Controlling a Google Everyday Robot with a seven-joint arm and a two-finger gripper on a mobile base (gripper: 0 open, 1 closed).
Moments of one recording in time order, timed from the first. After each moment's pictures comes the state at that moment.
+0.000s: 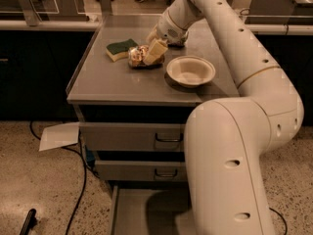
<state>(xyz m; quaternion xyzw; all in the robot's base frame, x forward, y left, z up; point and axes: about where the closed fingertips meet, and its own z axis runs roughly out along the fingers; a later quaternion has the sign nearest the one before) 0.784 0.007 0.860 -0.66 0.67 0.13 0.31</state>
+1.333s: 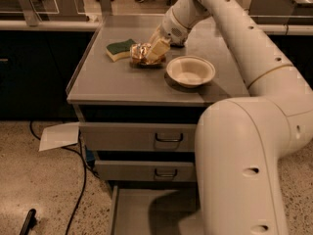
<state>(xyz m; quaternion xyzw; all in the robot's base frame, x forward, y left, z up) 0.771 0.000 0.870 -0.65 0.68 0.14 0.31</state>
